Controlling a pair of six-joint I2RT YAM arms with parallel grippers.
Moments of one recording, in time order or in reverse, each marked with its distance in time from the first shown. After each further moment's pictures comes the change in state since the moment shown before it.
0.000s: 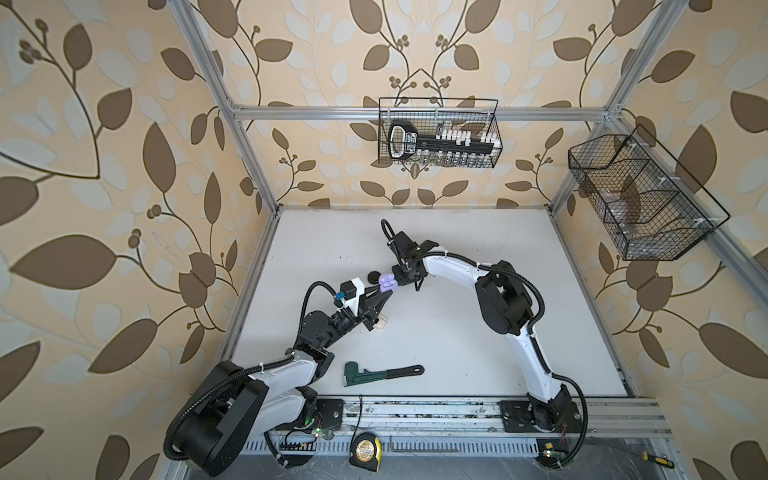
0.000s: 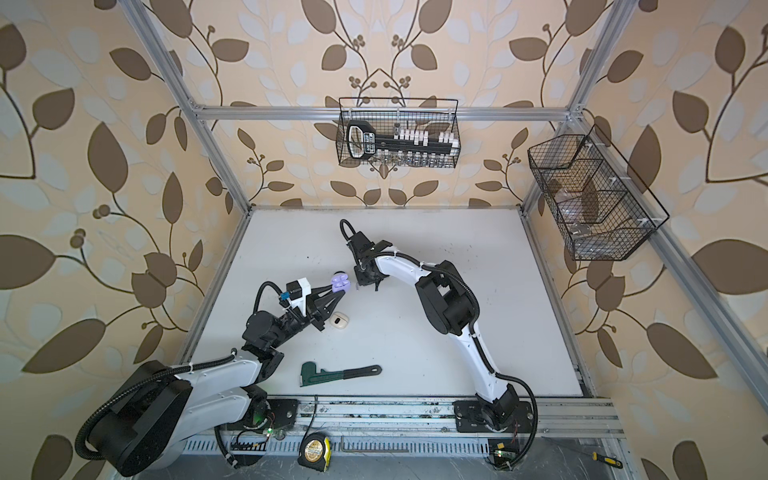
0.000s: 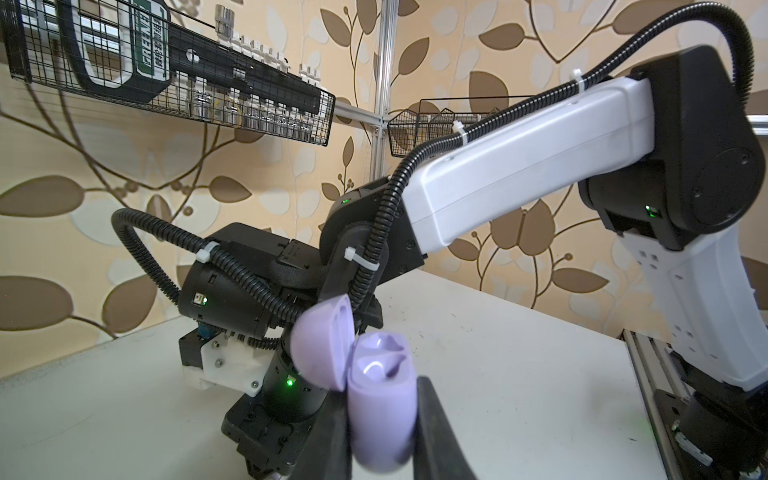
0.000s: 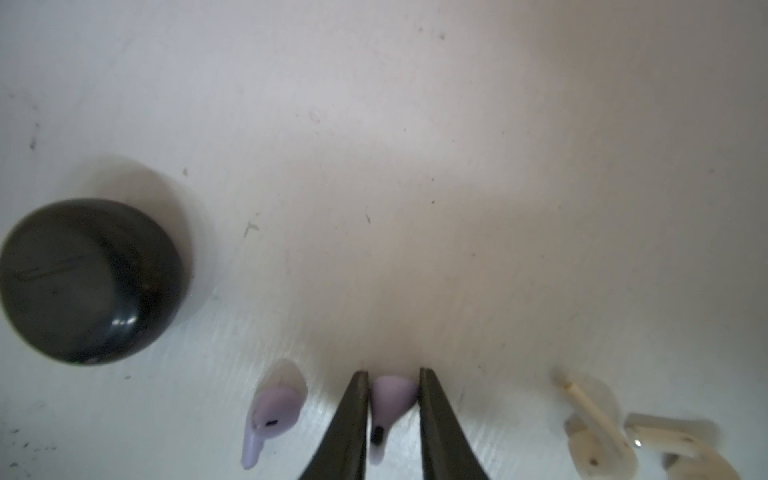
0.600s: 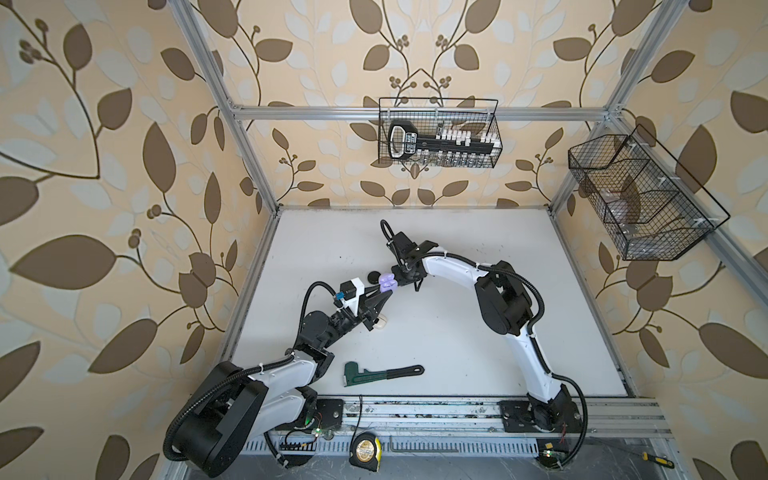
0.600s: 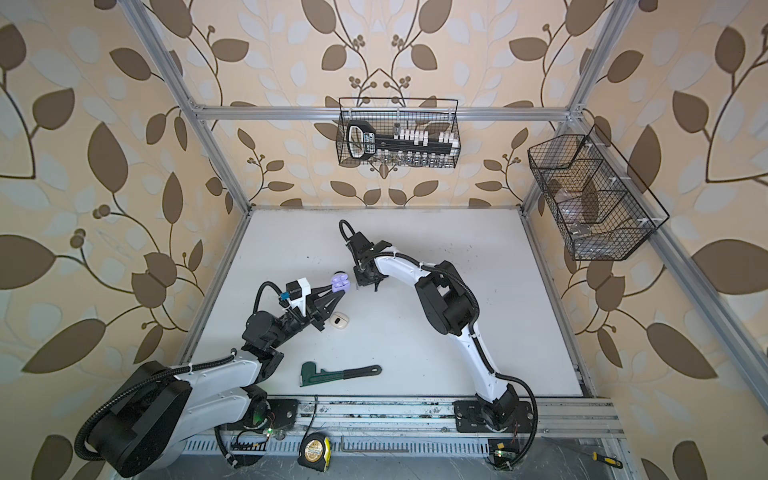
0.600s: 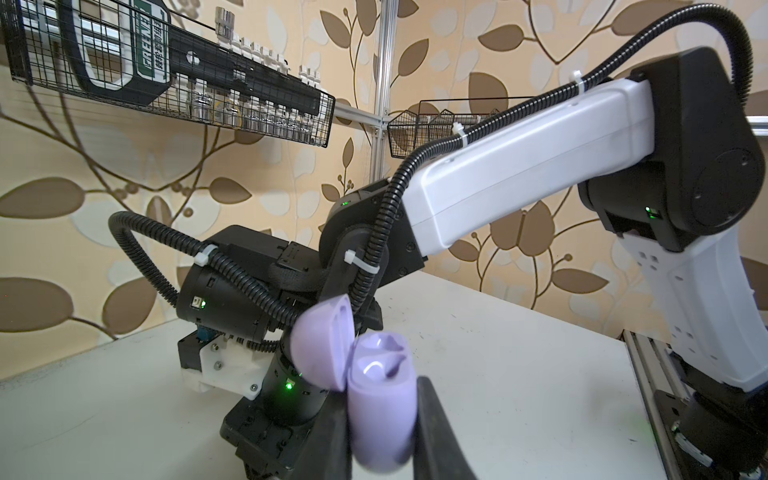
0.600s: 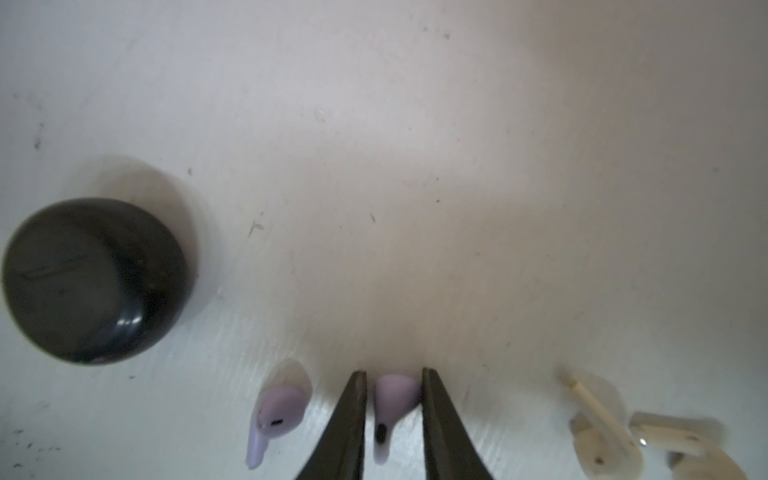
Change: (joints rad) left arm 0.000 -0.004 0.000 -0.001 0.000 0.000; right arm 0.005 0.000 0.000 0.001 0.001 0.001
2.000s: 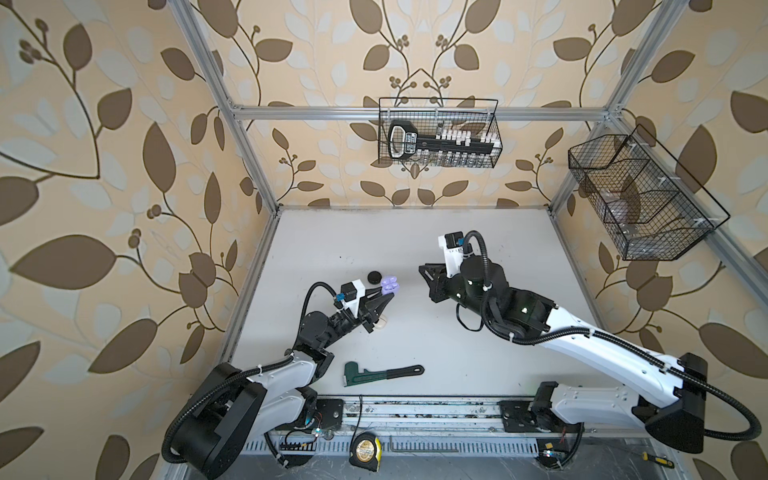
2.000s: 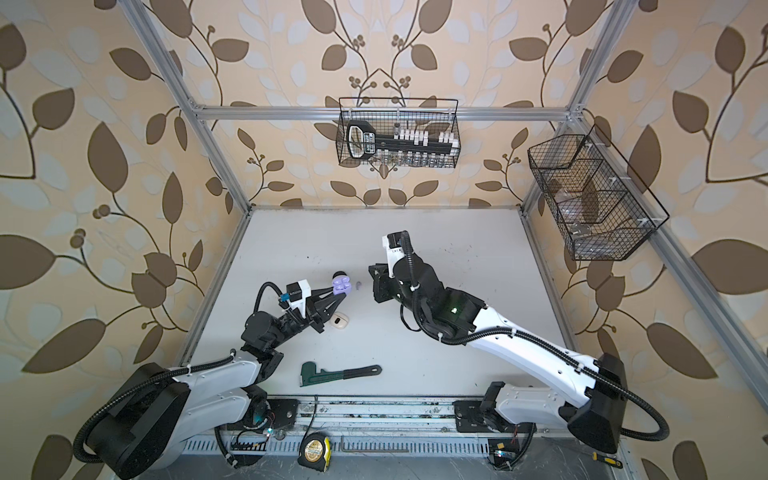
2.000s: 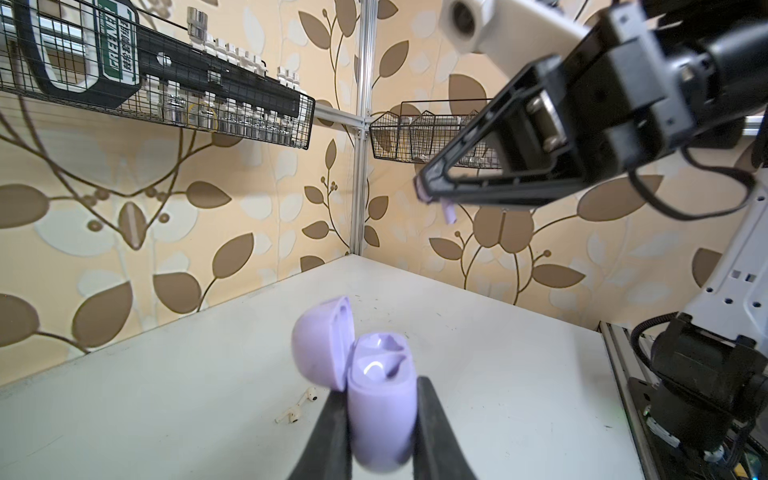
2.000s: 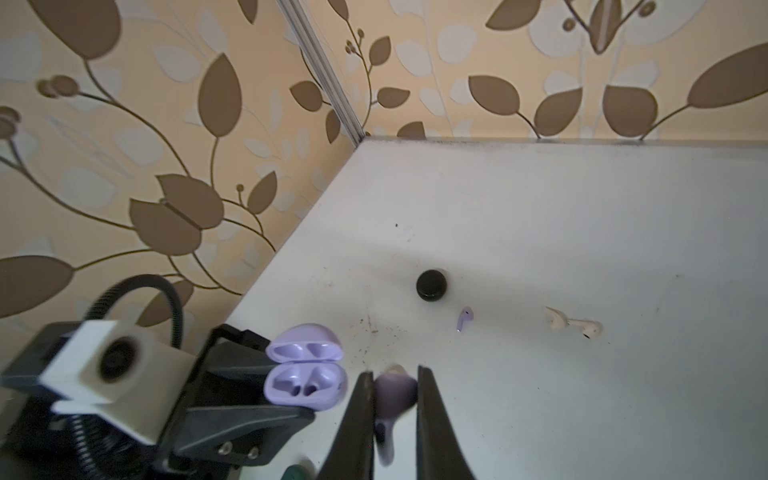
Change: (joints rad) left arm 0.000 -0.011 0.000 0.002 0.057 -0.006; right arm 0.244 -1.169 -0.808 0.508 0.139 0.164
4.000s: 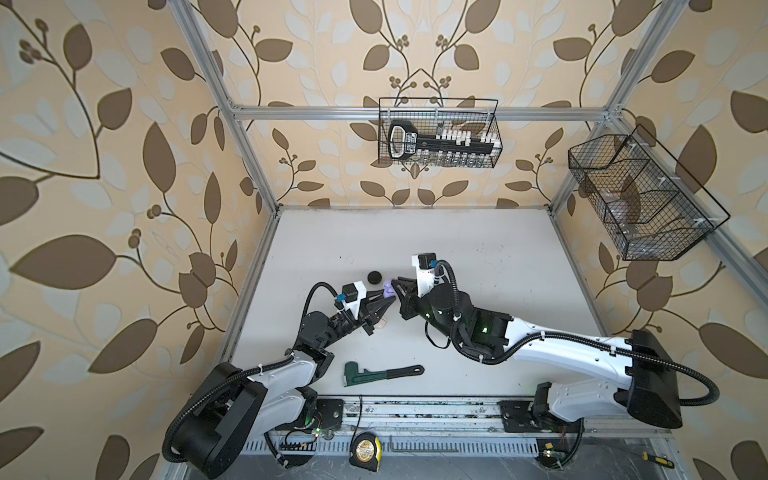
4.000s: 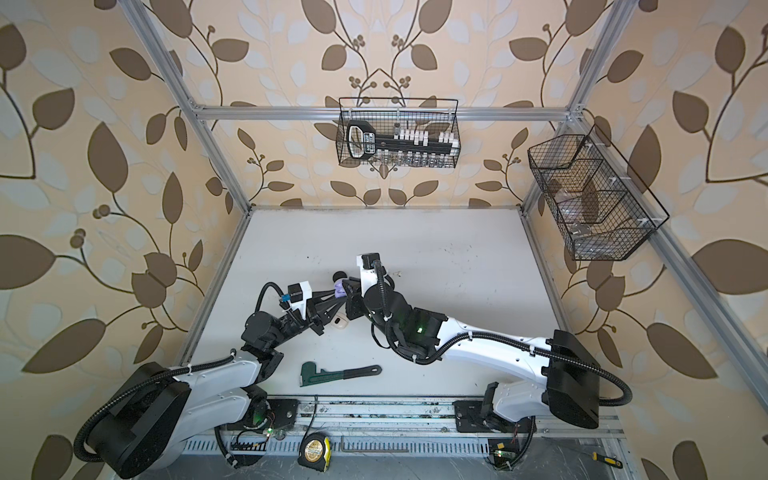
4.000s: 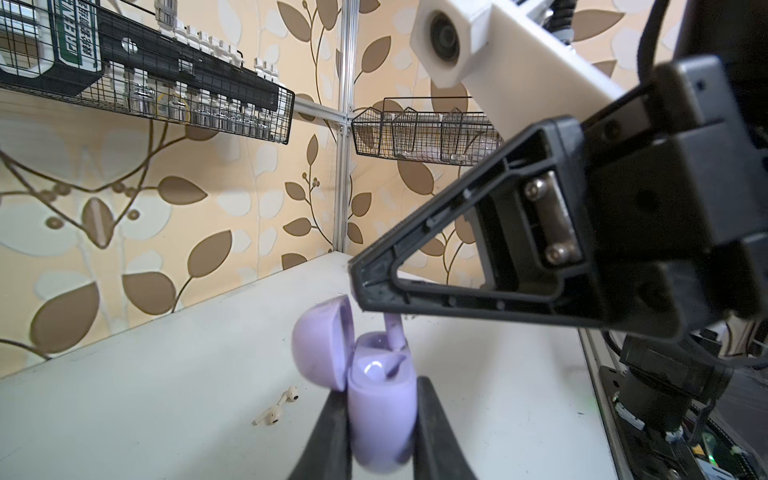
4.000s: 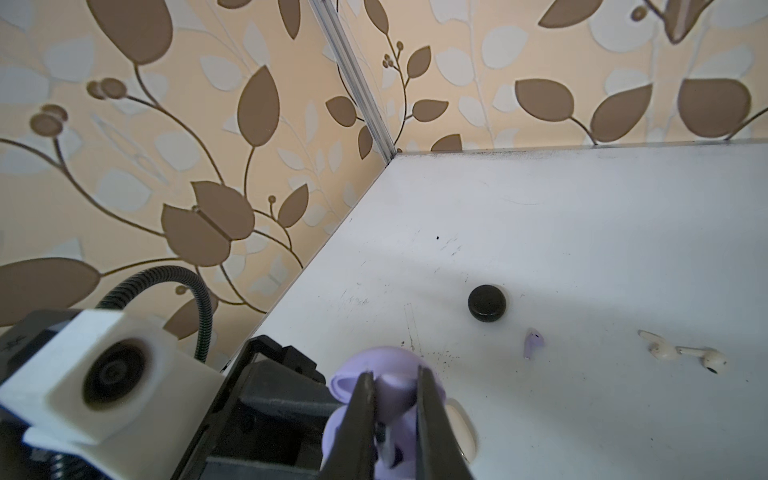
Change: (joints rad) left arm -0.001 0.003 0.000 0.008 0.051 -0.021; right arm 0.161 0.191 -0.122 0.360 0.161 0.032
